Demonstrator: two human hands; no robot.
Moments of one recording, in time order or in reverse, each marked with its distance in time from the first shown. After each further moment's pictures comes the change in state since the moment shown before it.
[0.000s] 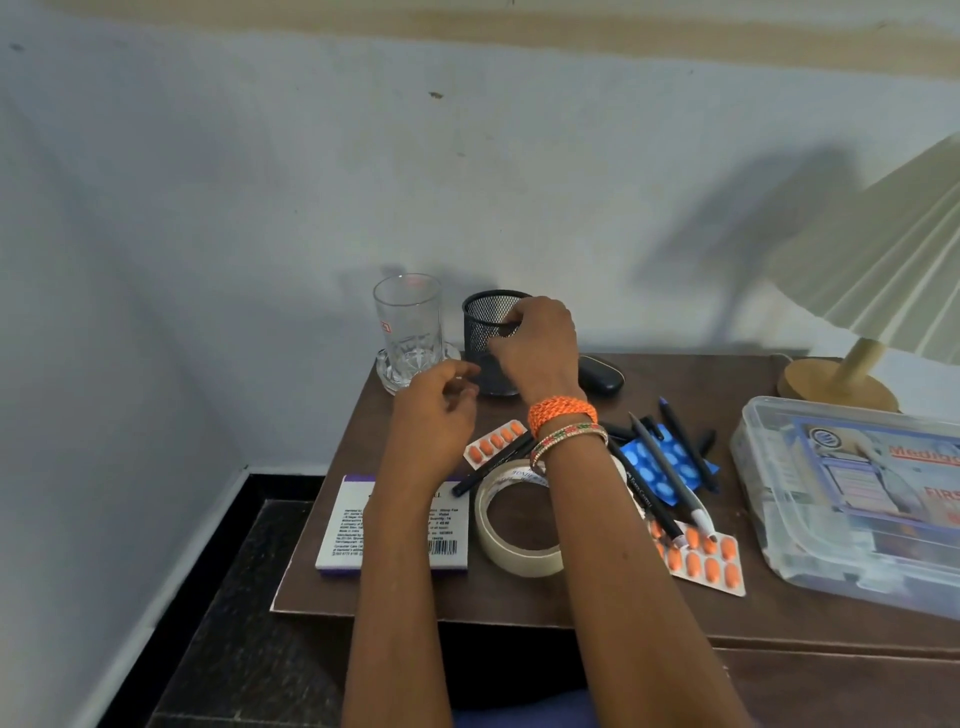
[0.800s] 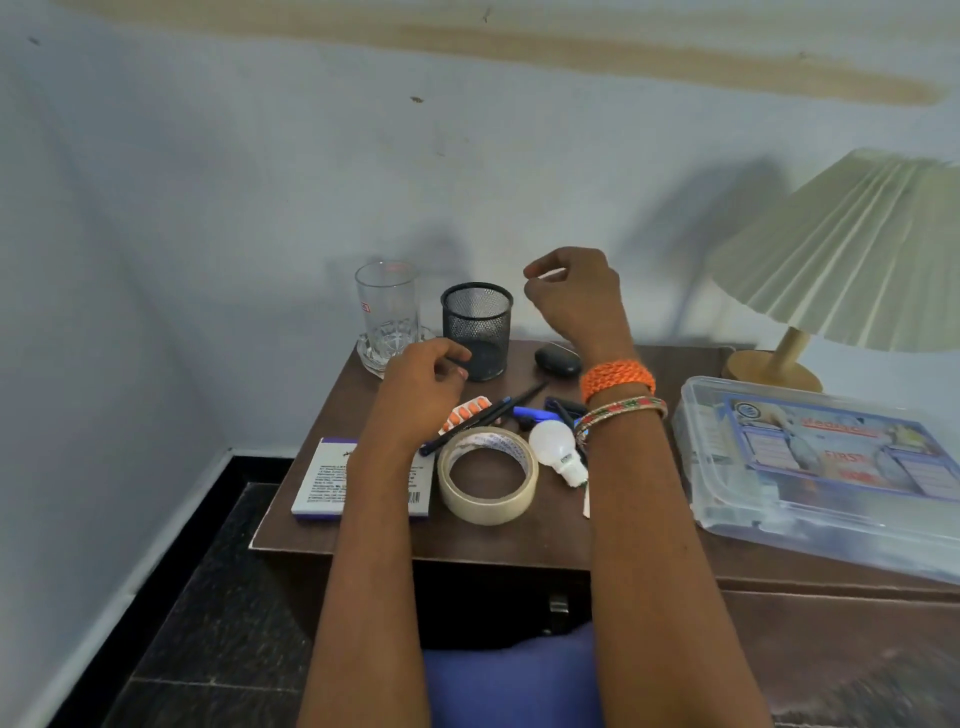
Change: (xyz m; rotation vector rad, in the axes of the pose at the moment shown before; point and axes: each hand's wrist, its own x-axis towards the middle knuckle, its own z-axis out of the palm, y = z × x) left_hand -0.013 0.018 0.007 0.064 -0.051 0.040; right_hand -0.020 0.009 -0.108 0.239 -0.003 0.015
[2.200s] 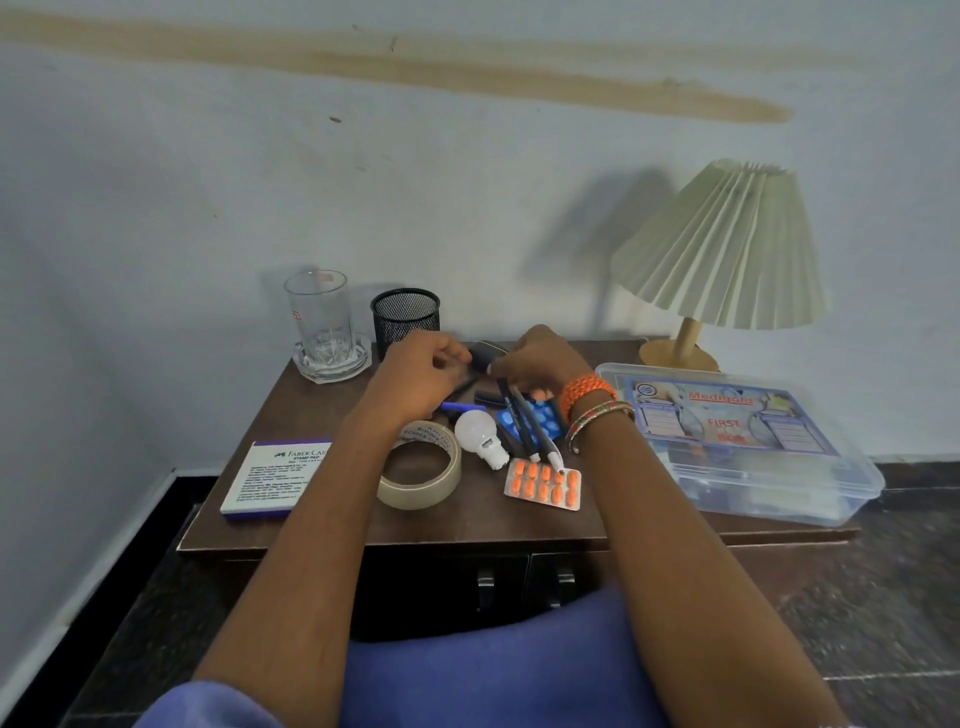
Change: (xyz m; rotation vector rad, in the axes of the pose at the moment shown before) left_hand -0.002 0.050 0.031 0.049 -0.184 0.116; right_hand -0.010 0.071 -0.026 -0.249 -0.365 0.246
